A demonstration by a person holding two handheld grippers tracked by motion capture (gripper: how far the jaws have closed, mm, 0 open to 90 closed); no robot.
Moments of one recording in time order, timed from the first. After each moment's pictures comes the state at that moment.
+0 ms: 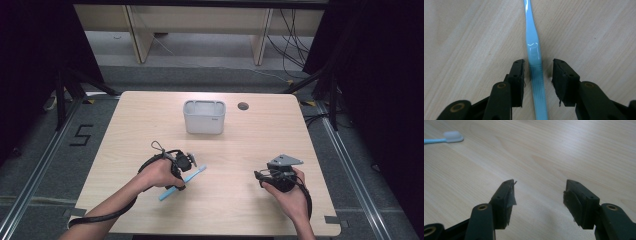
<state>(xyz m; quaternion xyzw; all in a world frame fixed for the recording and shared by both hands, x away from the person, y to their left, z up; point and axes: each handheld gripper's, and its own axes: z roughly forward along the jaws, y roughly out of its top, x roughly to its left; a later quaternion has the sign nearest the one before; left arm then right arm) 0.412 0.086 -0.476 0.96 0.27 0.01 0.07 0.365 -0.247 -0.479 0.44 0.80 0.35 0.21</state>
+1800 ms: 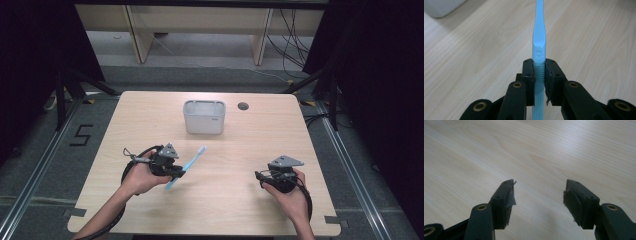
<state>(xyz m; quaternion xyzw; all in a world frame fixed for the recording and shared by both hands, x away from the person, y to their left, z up) 0.391 0.138 -0.450 0.89 0.28 0.08 0.36 0.363 -0.249 -0.481 0.45 0.80 0.34 0.21</state>
